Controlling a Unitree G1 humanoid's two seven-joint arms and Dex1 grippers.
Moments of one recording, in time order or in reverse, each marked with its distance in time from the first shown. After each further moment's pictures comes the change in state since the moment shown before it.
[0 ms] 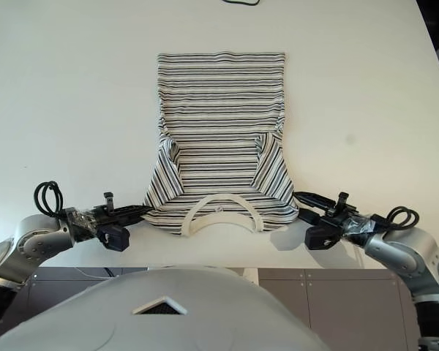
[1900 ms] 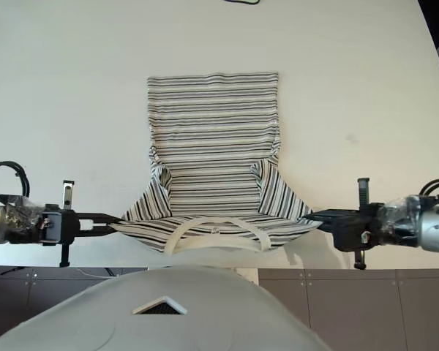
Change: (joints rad) left arm 0.197 0.296 0.379 -0.464 -0.895 0.673 -0.527; right arm 0.298 -0.388 -0.259 -0.477 0.898 0.643 0.719
